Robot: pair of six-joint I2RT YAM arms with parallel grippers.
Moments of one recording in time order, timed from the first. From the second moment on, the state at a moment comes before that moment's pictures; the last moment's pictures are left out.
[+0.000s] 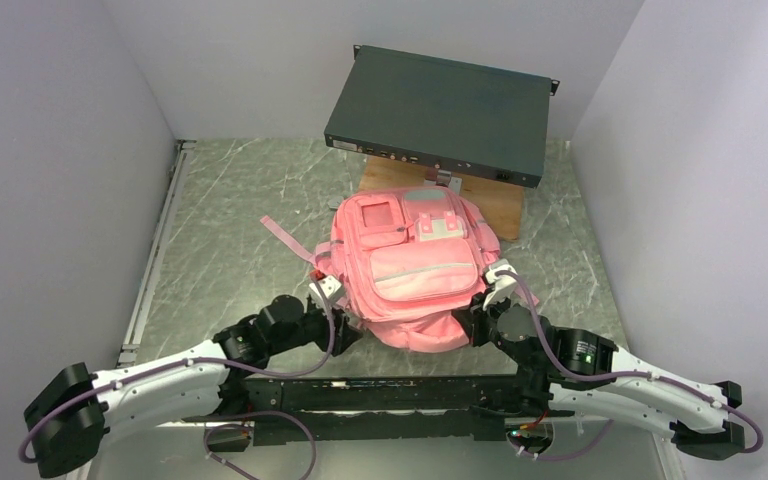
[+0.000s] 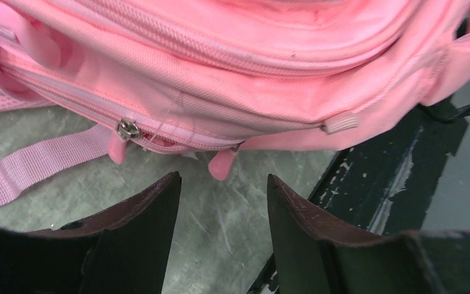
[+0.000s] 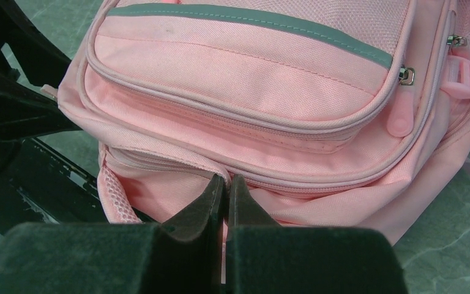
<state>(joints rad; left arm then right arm) -0.95 0.78 0.23 0.17 0.08 -0.34 1.20 0.38 0.54 -0.65 0.55 0.52</state>
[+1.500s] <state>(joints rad) -1.03 1.00 0.31 0.30 -0.11 -0.42 1.20 0.35 0.54 -0.63 0.55 0.50</state>
